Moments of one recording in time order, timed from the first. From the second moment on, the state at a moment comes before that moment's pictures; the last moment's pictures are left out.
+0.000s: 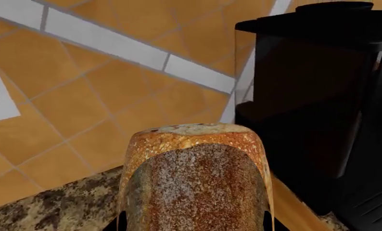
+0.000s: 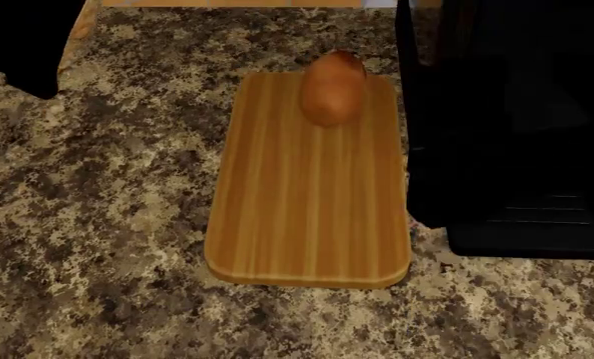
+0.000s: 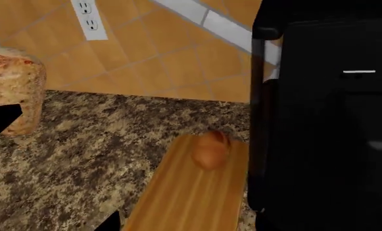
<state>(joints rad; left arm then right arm) -1.74 -0.79 0.86 0.17 -1.78 -0.90 -0.65 2.29 1.27 -1.53 -0.46 2.35 0.60 0.69</state>
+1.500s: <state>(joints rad) -1.89 -0.01 1.54 -0.79 -1.35 -0.99 0.28 2.07 1.57 -1.40 -0.90 2.37 0.35 0.93</state>
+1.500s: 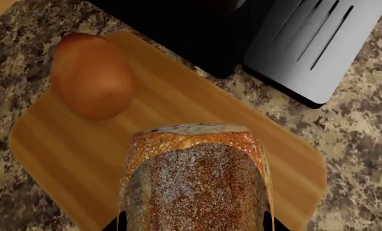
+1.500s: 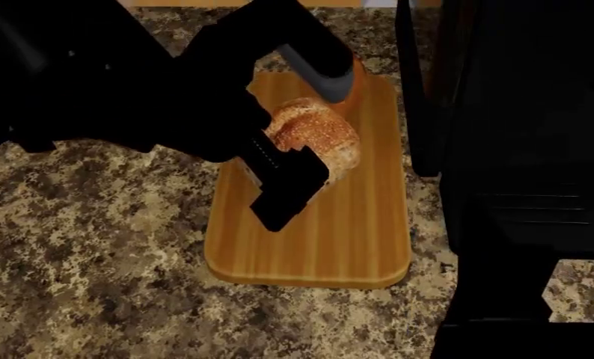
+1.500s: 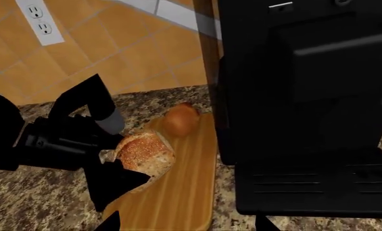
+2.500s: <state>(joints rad) -1.95 -0.73 1.12 0.07 -1.90 -0.85 -0.47 2.04 1.57 -1.35 -0.83 2.32 0.40 0.83</state>
